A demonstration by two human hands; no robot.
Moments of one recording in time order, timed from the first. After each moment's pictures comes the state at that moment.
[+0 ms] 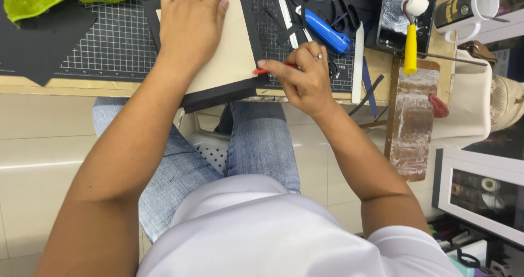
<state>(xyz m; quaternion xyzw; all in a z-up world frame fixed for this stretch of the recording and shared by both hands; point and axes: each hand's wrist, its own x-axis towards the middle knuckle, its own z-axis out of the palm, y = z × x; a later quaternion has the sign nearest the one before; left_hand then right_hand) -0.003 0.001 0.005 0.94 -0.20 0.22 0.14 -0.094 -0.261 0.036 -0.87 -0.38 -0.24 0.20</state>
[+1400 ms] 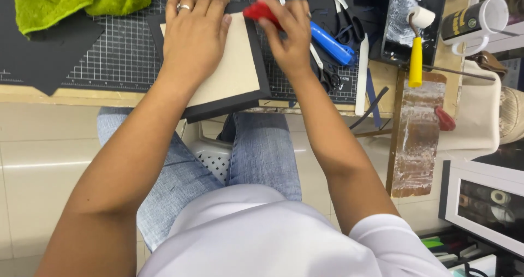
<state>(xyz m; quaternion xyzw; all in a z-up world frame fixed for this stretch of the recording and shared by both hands) -0.001 0.003 0.002 0.94 -0.21 0.19 0.18 0.006 -0.229 -0.010 -0.85 -0.27 -0.26 0.37</state>
